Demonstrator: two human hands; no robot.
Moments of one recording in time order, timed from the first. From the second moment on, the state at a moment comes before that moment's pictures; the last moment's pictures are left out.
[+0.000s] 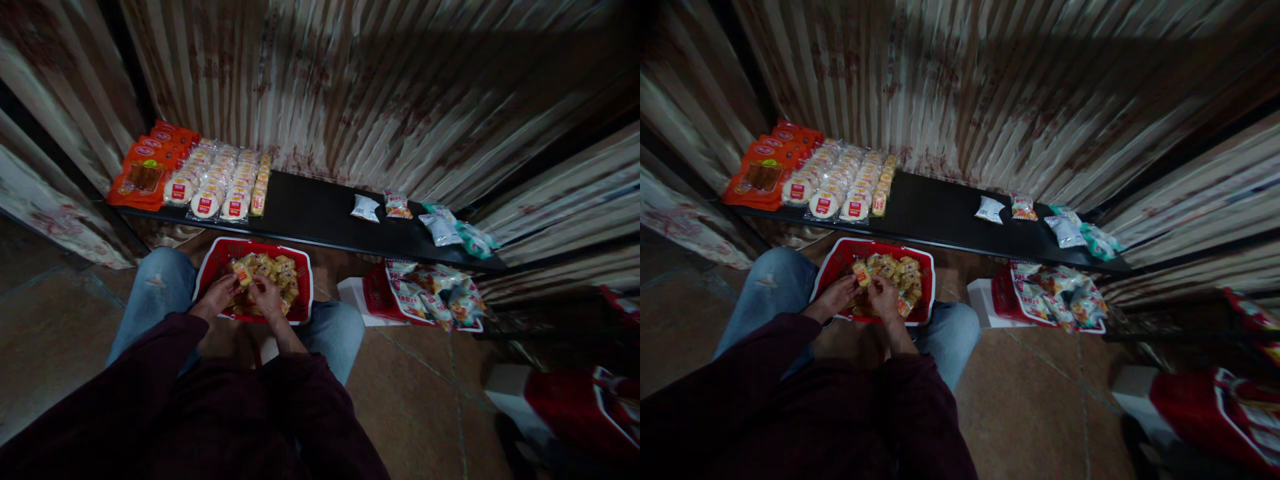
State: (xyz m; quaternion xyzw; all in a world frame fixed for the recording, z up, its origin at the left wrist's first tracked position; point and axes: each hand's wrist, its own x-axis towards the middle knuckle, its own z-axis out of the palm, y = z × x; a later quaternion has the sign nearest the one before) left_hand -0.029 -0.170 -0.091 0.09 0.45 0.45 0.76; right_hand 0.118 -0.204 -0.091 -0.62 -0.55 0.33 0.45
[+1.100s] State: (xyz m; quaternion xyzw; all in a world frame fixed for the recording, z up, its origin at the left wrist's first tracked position) left_hand -0.019 -0.176 -0.090 0.12 0.48 0.45 0.75; right_hand 0.111 -0.206 -0.078 -0.58 -0.58 0.31 0.48
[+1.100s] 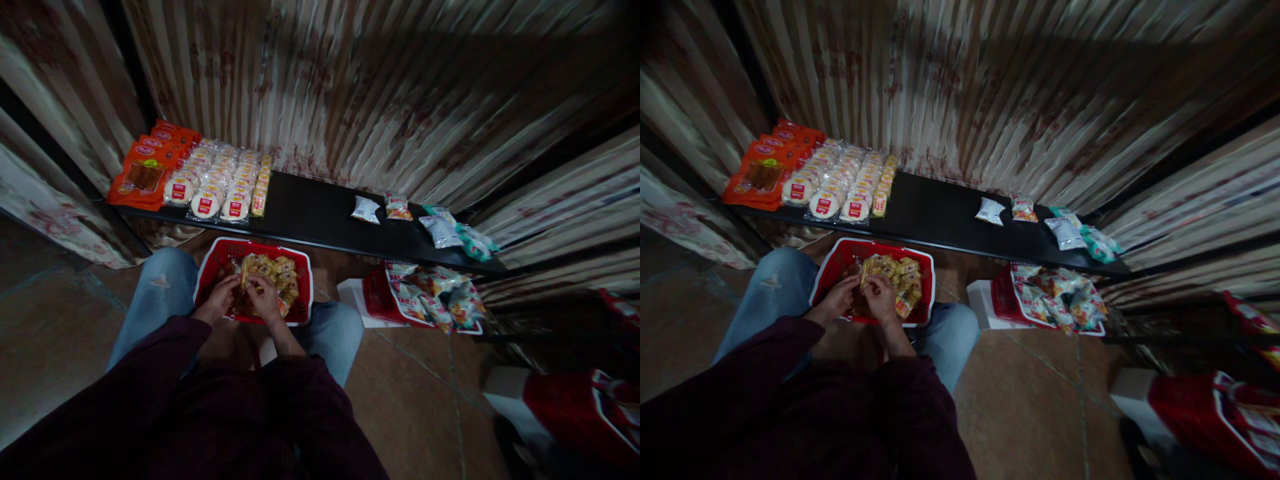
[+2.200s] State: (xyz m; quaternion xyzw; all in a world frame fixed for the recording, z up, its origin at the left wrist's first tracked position) left_hand -0.016 -0.176 -0.082 0.08 0.45 0.42 0.79; right_hand 0.106 -0.207 -0.087 -0.60 -0.54 0.36 0.46
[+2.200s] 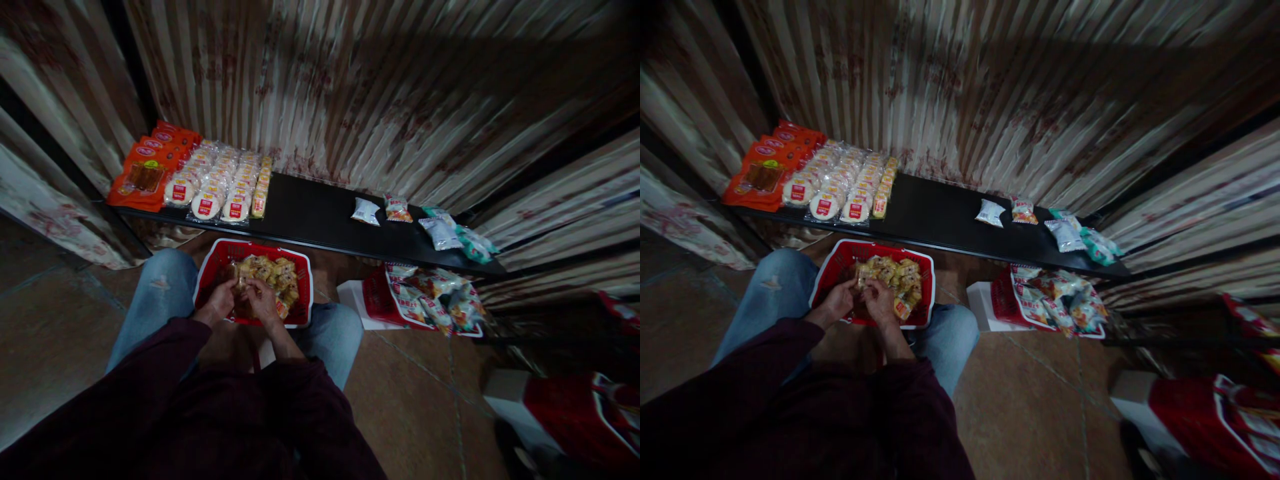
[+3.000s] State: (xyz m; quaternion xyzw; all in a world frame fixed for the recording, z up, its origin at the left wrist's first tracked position) left_hand -0.009 -0.179 -0.081 0.19 0.47 0.47 0.72; right_hand 0.103 -0.203 -0.102 -0.61 -0.52 0.36 0.47
